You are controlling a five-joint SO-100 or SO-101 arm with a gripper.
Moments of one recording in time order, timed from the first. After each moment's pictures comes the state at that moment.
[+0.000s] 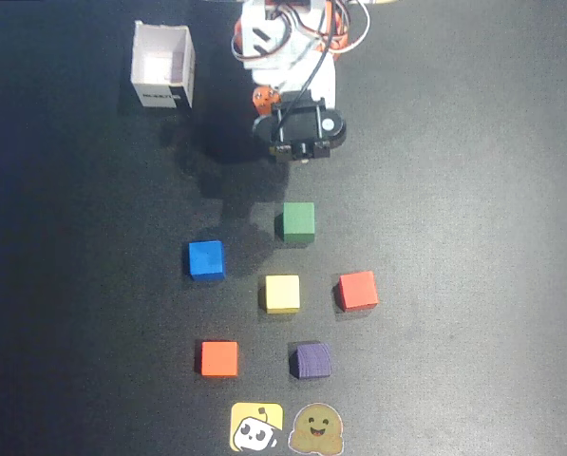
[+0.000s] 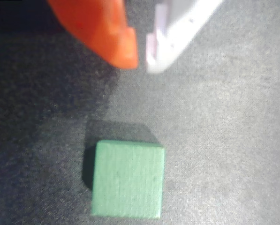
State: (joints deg) arm -4.1 176.7 165.1 72.3 86.1
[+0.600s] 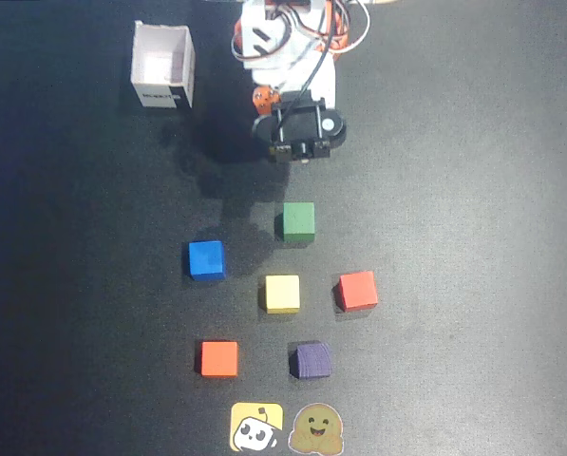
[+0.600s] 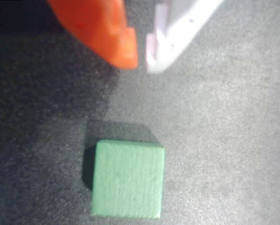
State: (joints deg) arm -4.1 176.7 165.1 72.3 86.1
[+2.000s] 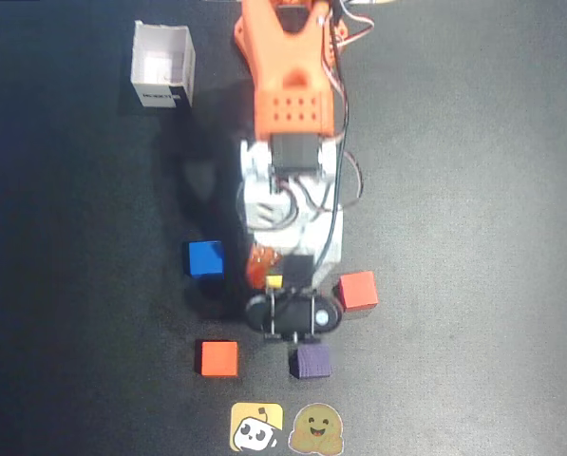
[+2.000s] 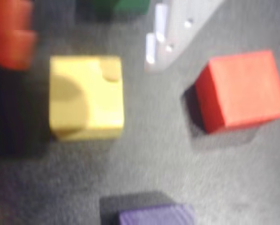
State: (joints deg) arm -5.7 94.0 107.1 57.7 94.0
